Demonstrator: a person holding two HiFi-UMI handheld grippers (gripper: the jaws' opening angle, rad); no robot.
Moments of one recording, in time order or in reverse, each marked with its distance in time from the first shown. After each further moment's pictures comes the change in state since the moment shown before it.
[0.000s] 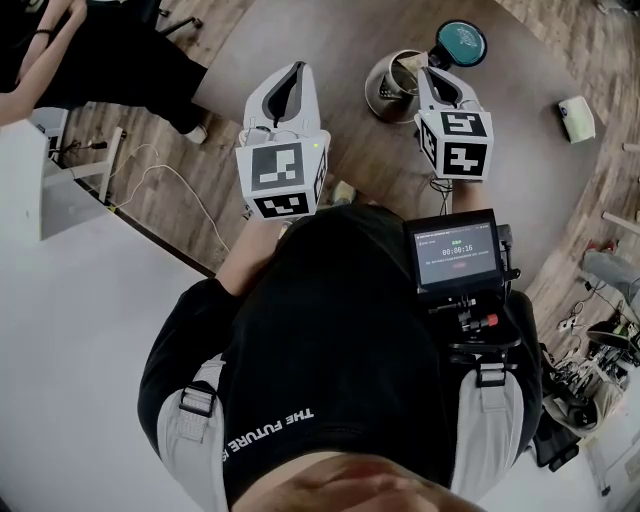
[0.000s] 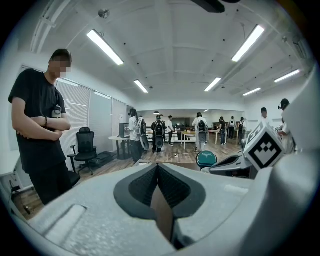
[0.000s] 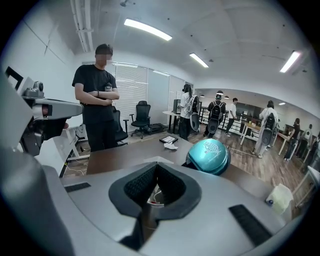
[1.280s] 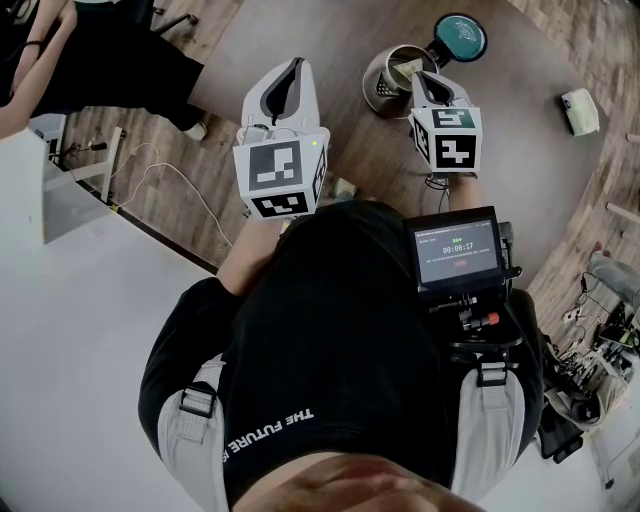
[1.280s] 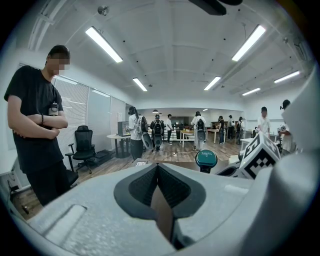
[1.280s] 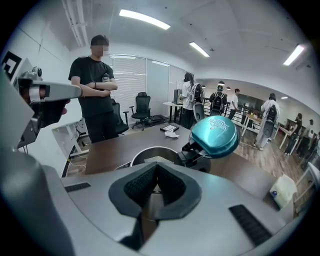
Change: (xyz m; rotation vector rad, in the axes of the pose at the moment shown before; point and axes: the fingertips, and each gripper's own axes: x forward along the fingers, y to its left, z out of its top) left arm 0.004 -0.004 0.002 -0.001 0.010 -0.017; right arm 0.014 0.005 -0.036 0.019 0.099 0.013
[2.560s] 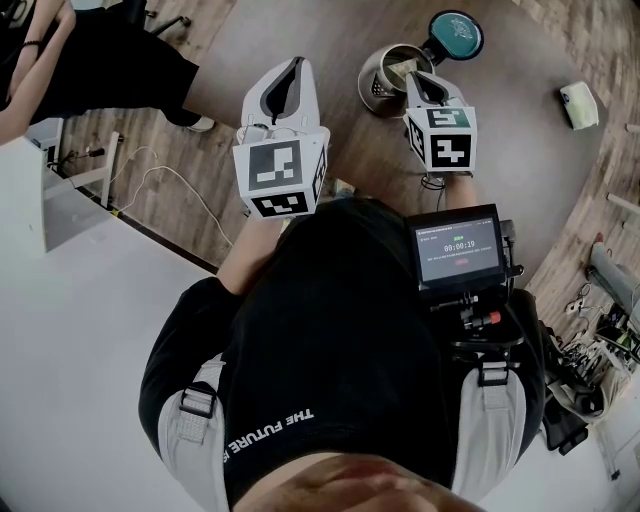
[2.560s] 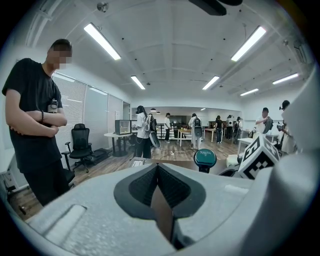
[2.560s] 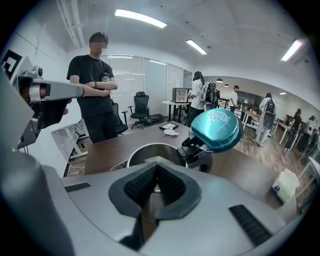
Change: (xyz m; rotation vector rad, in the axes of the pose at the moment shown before) left arm 0.005 -0.004 0.000 -0.002 0.005 -0.029; right arm 0.002 0.005 -0.005 0.027 0.002 0.000
